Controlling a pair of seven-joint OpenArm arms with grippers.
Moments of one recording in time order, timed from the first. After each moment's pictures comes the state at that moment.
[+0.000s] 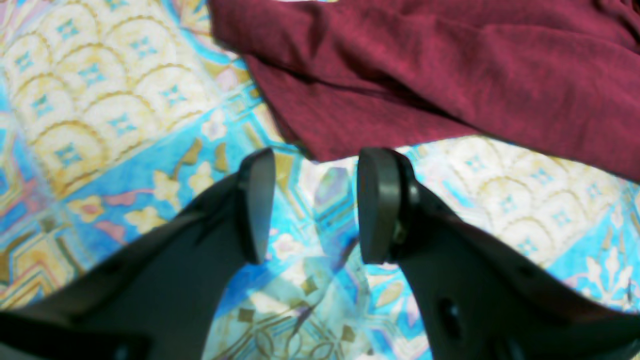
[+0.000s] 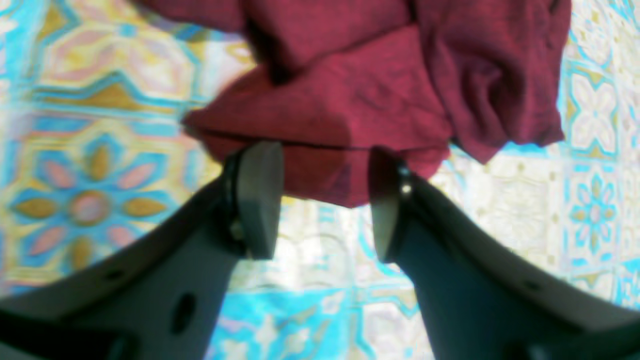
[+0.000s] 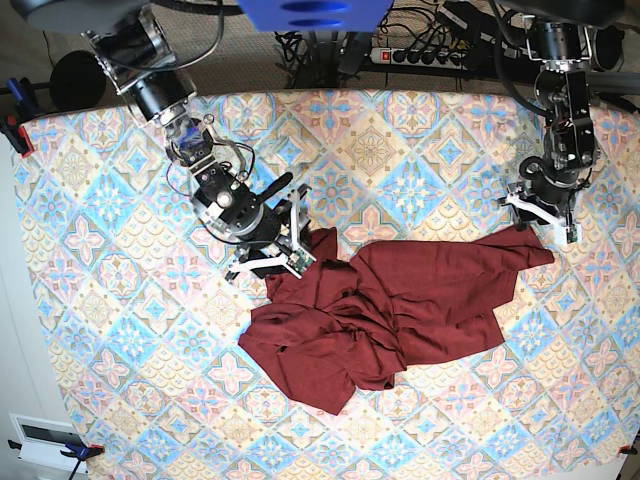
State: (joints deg) left arm 9.6 -23.9 -14.3 86.3 -32.0 -3.2 37.0; right arm 10.8 15.2 -30.9 85.6 -1.1 17.8 -36.6
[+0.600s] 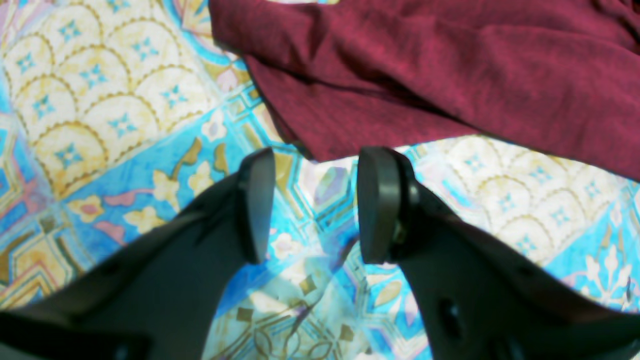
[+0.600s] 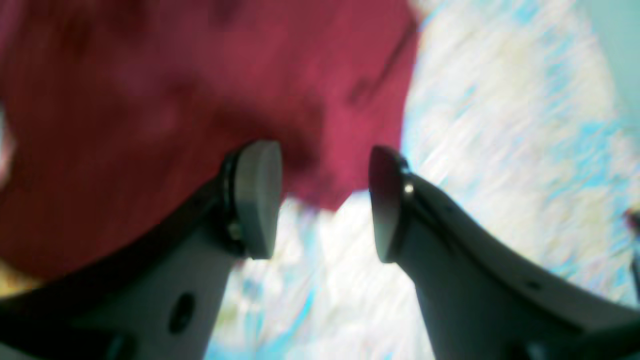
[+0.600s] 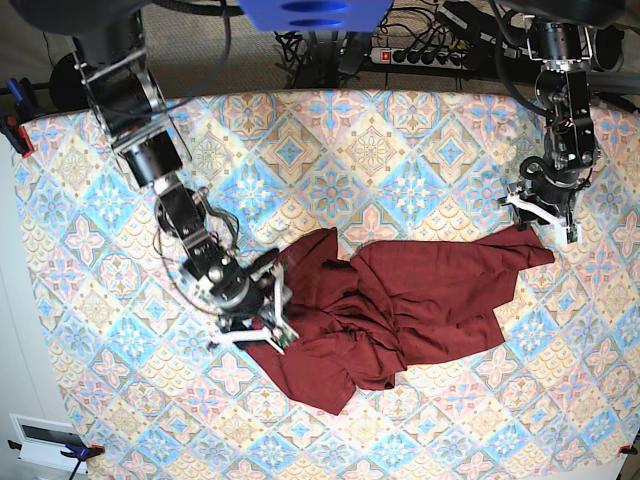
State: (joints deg) left arm 9.6 -23.8 -14.3 86.3 -32.1 -3.2 37.0; right arm 27.6 13.2 -31.2 70.8 -1.5 17.7 -31.2
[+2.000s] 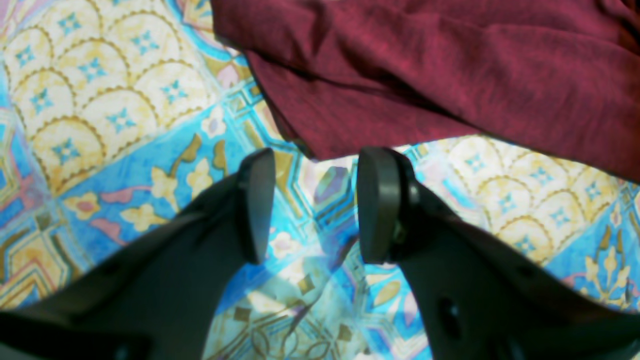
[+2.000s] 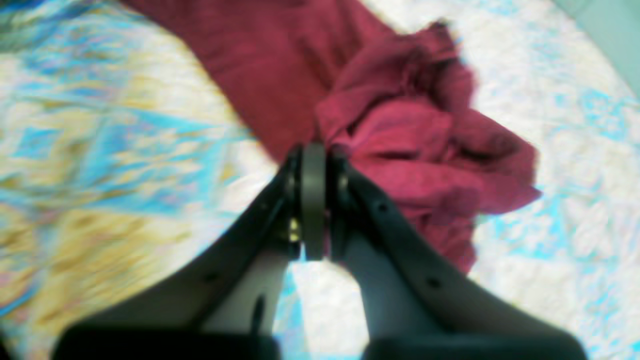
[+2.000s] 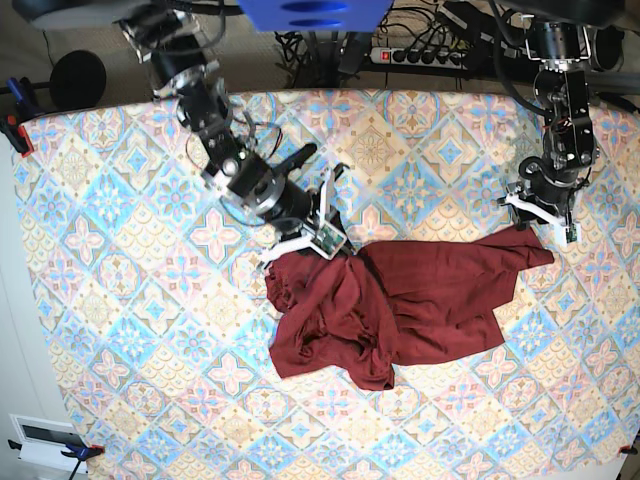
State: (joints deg) left arm 9.6 -23.5 -14.4 86.3 -32.1 -3.2 37.0; right arm -0.4 9.1 -24.6 105.2 -1.2 25.0 -32.4
